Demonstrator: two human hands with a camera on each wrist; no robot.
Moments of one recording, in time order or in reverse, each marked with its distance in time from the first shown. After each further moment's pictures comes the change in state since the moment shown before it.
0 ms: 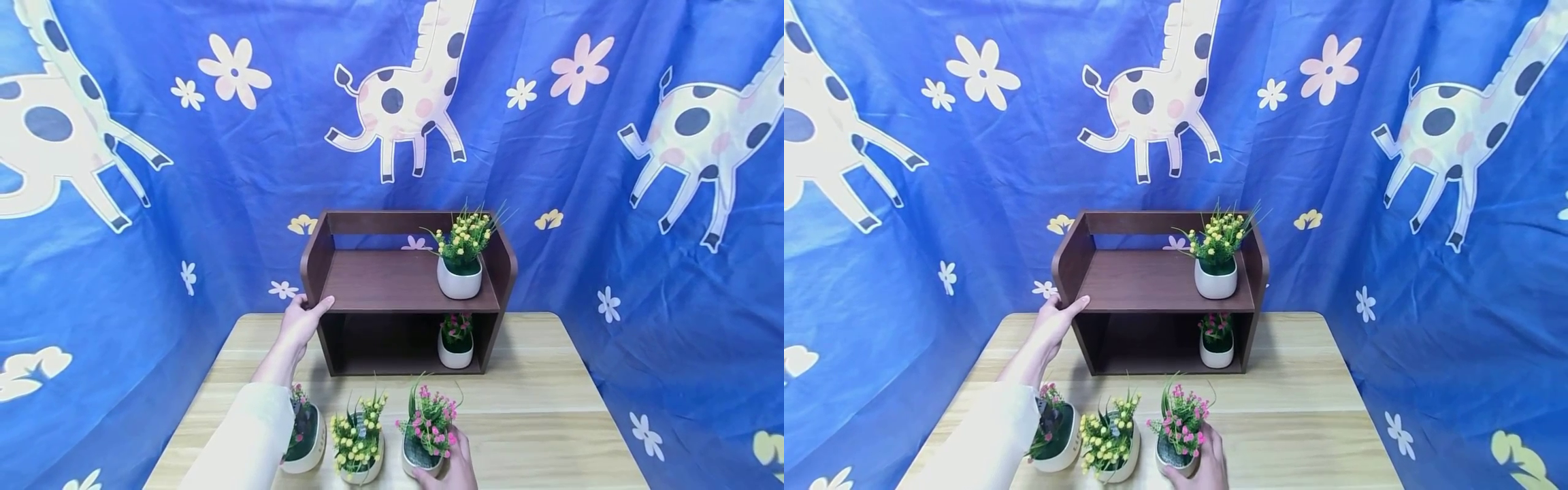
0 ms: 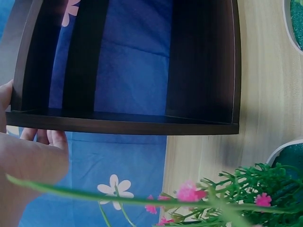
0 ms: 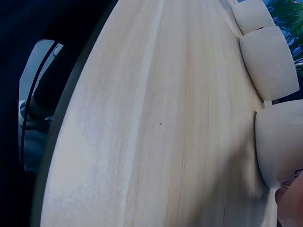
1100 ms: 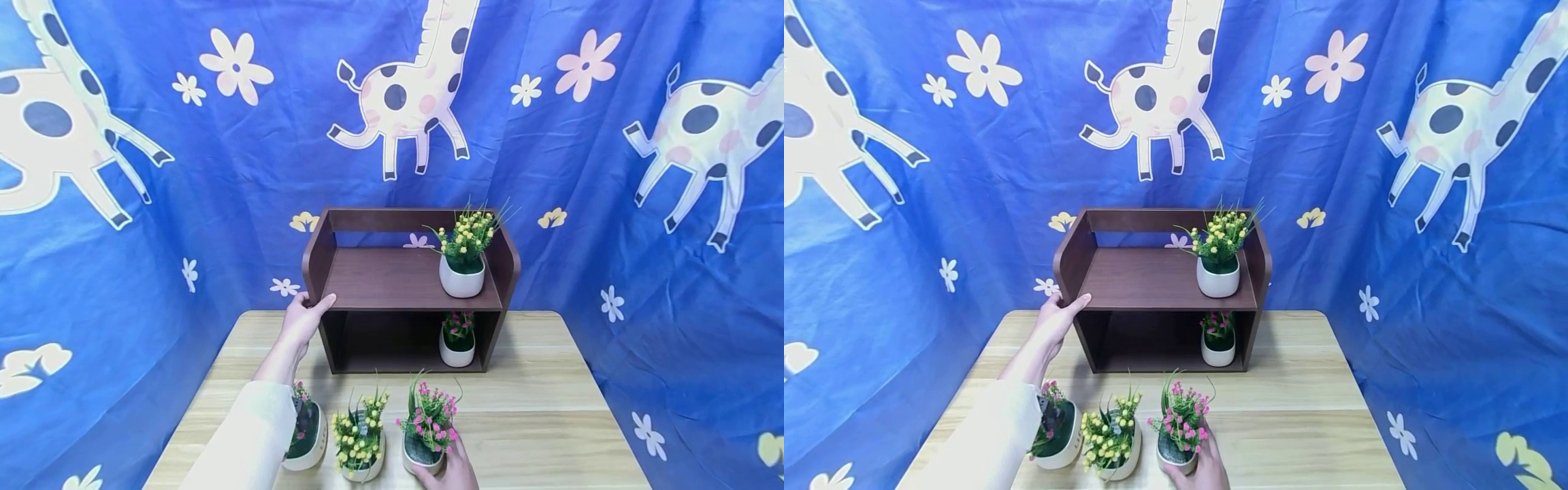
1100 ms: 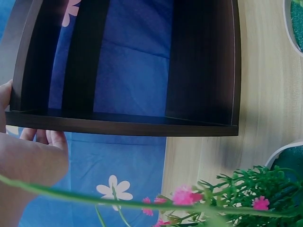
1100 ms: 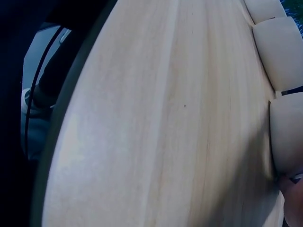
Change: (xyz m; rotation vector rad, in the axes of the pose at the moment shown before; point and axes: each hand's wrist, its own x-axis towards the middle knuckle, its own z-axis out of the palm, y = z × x) left_hand 0.001 0.000 0.003 -0.028 0.011 0.003; right_hand 0.003 0.016 0.008 -0.254 0.062 -0.181
